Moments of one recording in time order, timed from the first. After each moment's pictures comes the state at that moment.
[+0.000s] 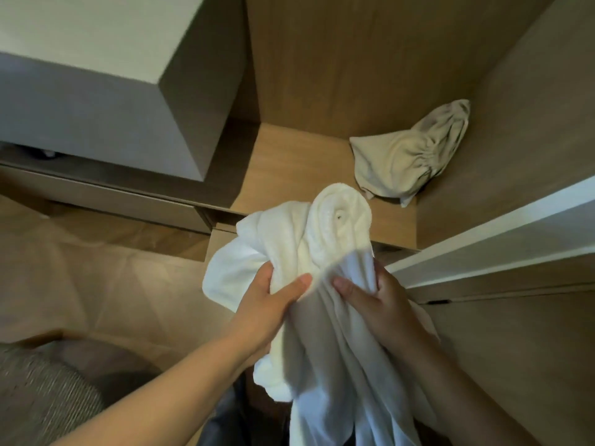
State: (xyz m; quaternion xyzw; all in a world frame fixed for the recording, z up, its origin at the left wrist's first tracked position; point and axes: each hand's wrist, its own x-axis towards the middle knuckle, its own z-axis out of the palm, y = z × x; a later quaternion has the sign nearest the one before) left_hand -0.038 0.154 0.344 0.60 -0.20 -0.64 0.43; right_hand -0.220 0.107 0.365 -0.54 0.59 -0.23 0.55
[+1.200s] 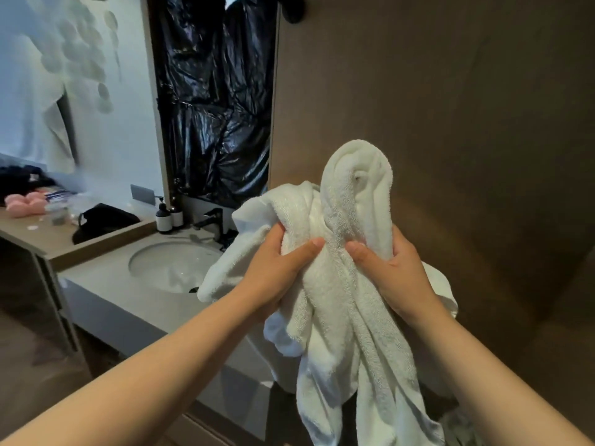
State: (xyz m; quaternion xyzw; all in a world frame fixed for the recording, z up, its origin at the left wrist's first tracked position) left_hand 0.106 0.036 0.817 0.48 -0.45 -0.34 0.67; right_hand -0.062 -0.037 0.837 -0.74 0.22 -0.45 0.44
